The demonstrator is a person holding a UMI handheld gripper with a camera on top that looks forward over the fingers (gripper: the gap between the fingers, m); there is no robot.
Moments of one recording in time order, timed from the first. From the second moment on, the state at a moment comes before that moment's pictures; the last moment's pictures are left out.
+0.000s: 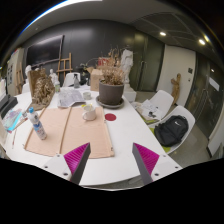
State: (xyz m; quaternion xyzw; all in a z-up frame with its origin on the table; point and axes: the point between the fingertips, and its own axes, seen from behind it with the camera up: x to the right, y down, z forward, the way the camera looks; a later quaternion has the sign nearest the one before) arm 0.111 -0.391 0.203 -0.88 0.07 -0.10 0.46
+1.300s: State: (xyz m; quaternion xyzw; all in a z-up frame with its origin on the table) arm -0.269 -0.131 0.064 -0.81 0.01 -0.01 0.58
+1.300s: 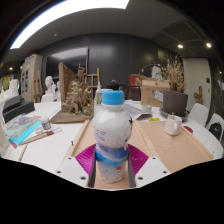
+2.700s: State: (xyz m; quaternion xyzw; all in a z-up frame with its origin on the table) arm -0.078 0.059 0.154 -0.45 0.57 0.64 0.24
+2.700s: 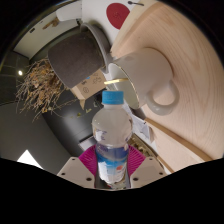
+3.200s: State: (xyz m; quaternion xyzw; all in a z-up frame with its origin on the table) arm 0.010 0.064 0.277 -0.71 0.23 0.36 0.57
